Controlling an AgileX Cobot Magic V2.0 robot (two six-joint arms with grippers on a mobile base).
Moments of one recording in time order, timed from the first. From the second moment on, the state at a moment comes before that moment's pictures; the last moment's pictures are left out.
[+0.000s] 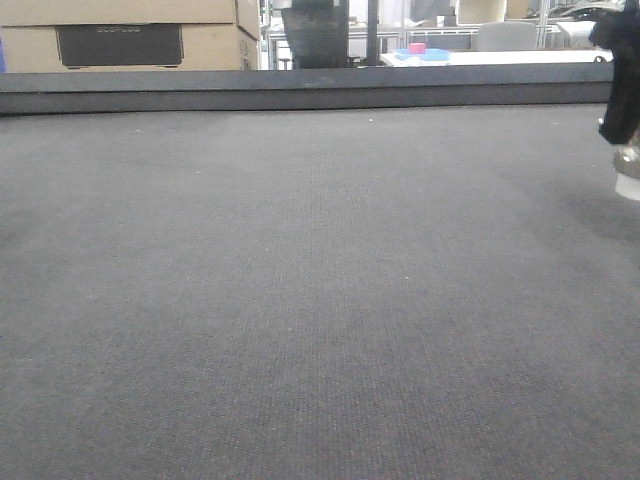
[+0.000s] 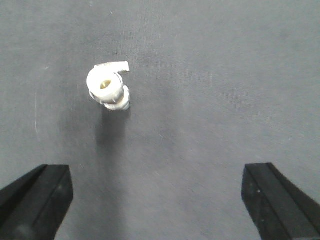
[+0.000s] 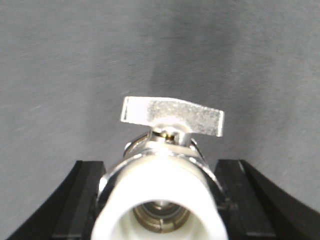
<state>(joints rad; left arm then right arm) 0.11 1.34 -1.46 0.01 1.21 0.15 0.10 1.61 -1.33 0.14 1.02 -0.18</state>
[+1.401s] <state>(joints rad) 0.22 1.93 -1.61 -0.01 1.10 0.26 0.20 1.42 -1.19 0.17 0.97 -0.18</state>
